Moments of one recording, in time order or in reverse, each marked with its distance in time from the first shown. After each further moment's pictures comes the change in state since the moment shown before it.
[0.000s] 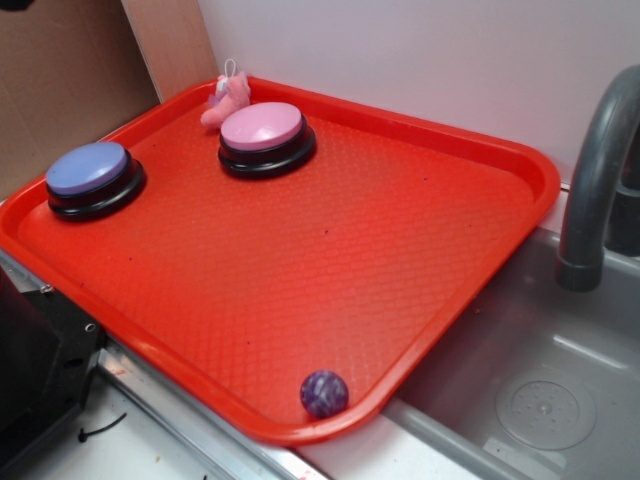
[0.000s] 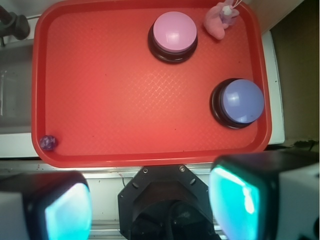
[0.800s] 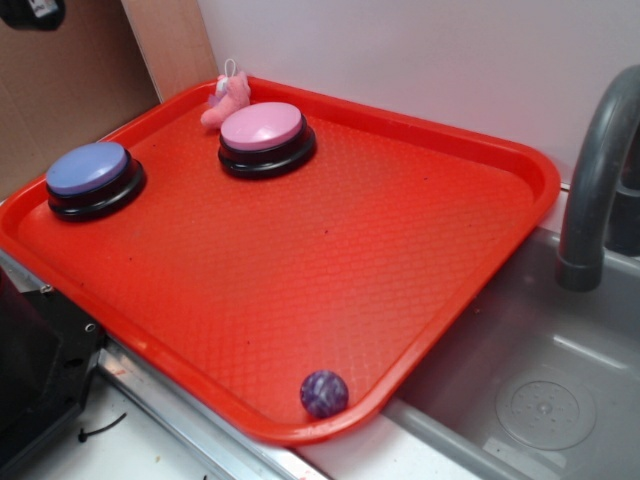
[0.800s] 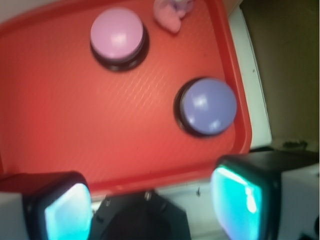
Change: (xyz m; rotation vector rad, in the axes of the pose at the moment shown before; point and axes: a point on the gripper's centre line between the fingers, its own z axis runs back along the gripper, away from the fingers) arm 0.032 0.093 -0.045 -0.007 0.022 0.198
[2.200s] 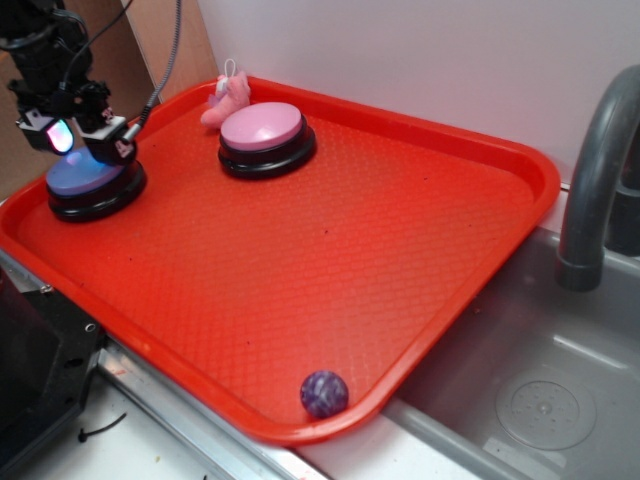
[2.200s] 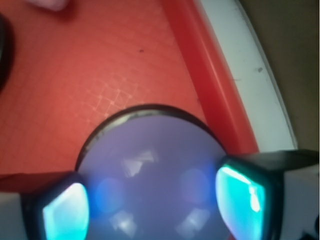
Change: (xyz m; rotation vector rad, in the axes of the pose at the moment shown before) arm 0.042 0.068 -0.138 0.086 -0.035 0.087
